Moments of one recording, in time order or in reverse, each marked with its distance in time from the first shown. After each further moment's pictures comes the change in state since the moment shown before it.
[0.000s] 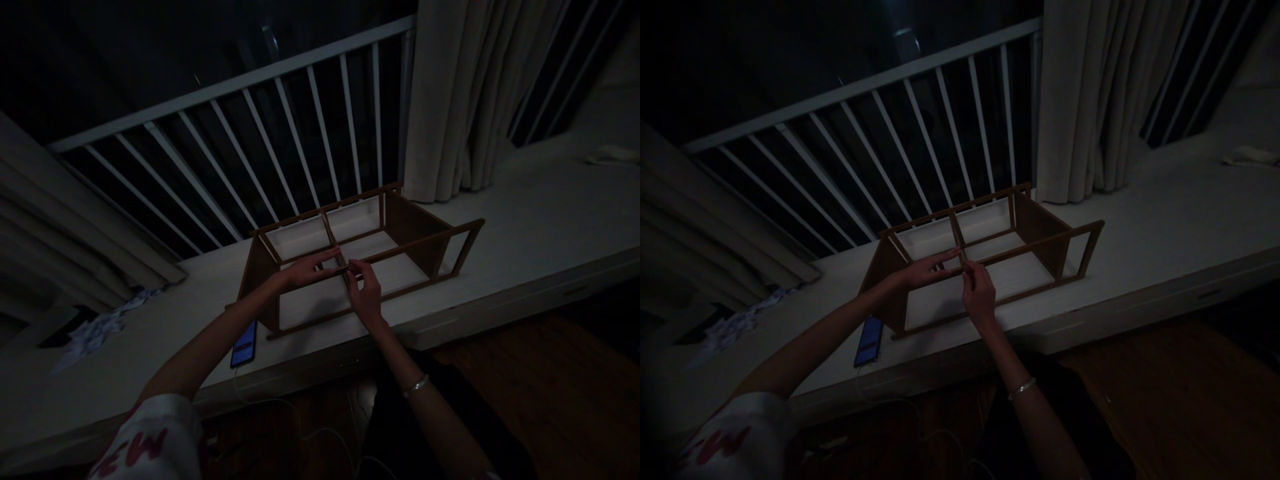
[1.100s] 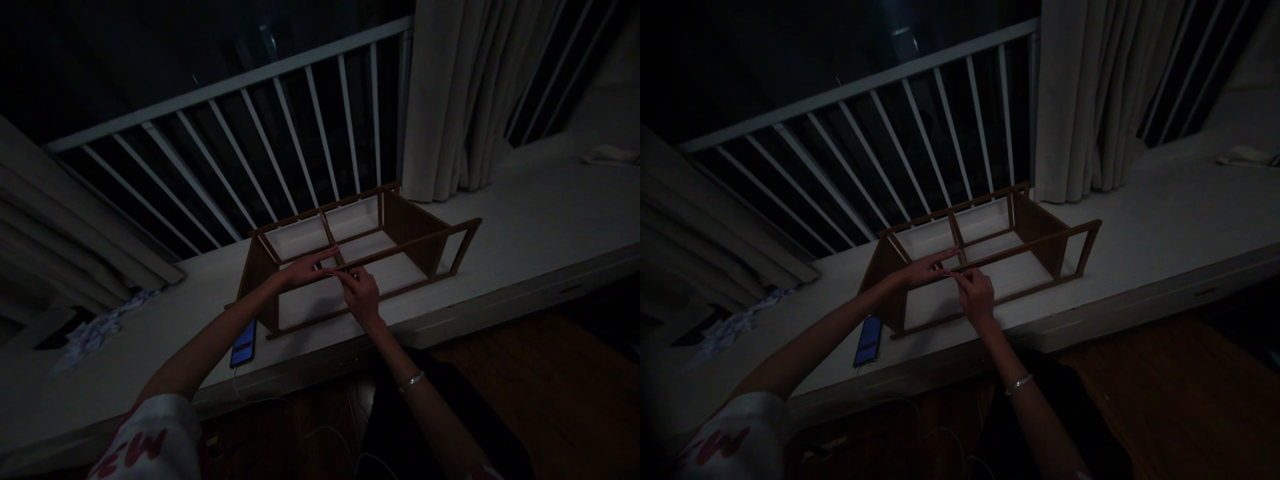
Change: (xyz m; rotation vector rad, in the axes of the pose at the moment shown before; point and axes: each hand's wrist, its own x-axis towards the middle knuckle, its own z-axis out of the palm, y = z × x) left_hand 0.002 -0.004 0.002 -0.040 0.019 -0.006; right_hand -0.009 0.014 -0.001 -0.381 -0.133 -0.203
